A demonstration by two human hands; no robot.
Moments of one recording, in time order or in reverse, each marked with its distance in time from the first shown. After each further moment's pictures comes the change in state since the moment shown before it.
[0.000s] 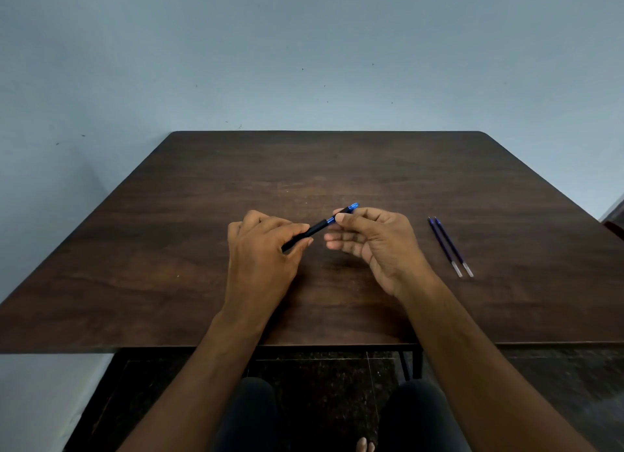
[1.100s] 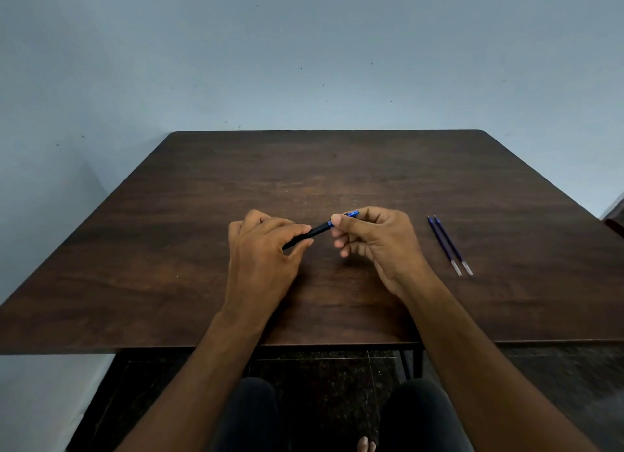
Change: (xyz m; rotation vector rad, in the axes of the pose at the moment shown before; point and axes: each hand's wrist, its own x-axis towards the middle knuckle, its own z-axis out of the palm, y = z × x) left_hand -0.001 -0.001 0.001 -0.007 0.028 0.043; right_hand 0.003 0.004 -0.006 -0.139 -0.015 -0.117
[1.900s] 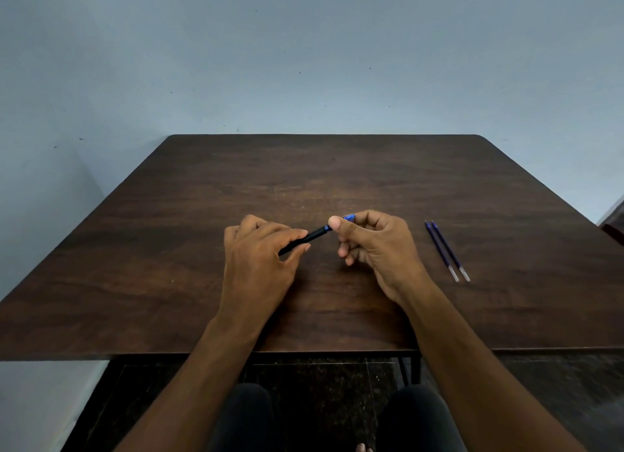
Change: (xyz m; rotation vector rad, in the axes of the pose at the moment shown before) left_hand 0.000 0.001 0.000 0.016 -0.019 -0.008; right_hand 0.001 0.001 -0.007 -0.030 -0.021 0.005
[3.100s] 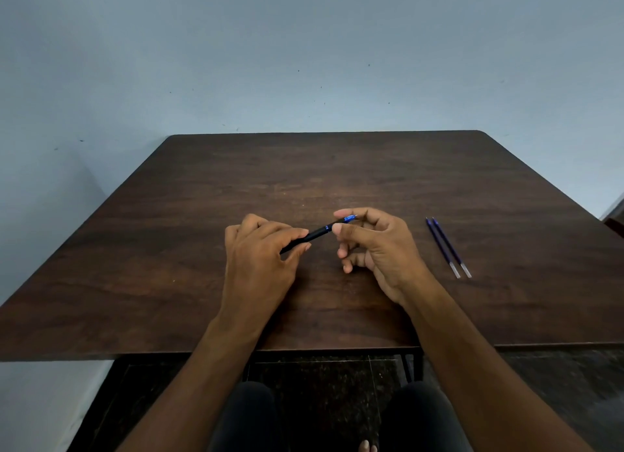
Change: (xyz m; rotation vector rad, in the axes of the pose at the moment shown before) left_hand 0.000 0.002 -0.001 0.004 -0.016 0.018; right_hand -0.004 0.003 -0.001 0.094 -0.042 0.003
